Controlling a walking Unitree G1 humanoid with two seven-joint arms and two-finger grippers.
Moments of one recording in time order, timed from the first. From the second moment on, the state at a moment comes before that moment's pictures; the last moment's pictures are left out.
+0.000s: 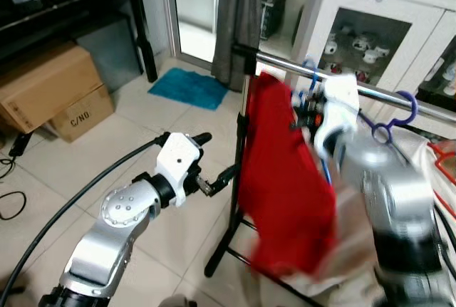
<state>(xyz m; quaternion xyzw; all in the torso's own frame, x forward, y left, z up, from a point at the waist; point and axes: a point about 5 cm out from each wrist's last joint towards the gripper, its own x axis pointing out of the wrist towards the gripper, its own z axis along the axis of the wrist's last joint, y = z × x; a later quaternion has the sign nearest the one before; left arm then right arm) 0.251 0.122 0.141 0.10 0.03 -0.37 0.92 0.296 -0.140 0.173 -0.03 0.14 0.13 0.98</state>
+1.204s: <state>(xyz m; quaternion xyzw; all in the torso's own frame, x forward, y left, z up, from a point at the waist) 0.256 0.130 0.140 0.09 0.03 -0.33 0.94 0.262 -0.150 0.151 0.01 0.07 0.09 0.99</state>
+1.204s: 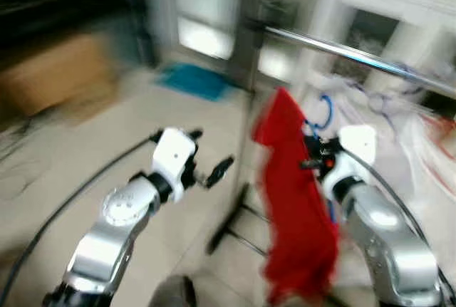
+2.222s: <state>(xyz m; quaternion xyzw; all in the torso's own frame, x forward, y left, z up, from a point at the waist) 0.298 0.067 0.150 -0.06 0.08 -0.48 0.87 0.274 -0.106 0.196 -0.16 -0.07 0.17 0.97</state>
